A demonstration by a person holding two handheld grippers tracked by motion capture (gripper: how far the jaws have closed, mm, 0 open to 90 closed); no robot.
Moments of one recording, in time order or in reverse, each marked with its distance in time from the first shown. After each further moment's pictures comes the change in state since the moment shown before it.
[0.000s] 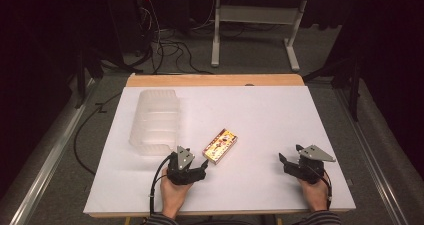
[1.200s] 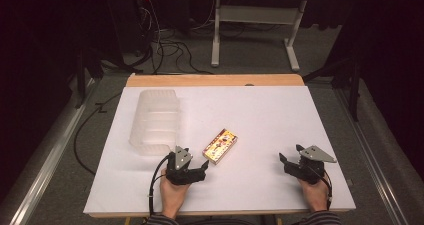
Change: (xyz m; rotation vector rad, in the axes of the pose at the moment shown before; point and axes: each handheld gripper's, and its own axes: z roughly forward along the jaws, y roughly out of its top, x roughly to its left) left arm 0.003 -0.002 -0.001 -0.022 -0.034 -0.026; right arm 0.000 -0.001 -0.001 -0.018 0.000 -0.006
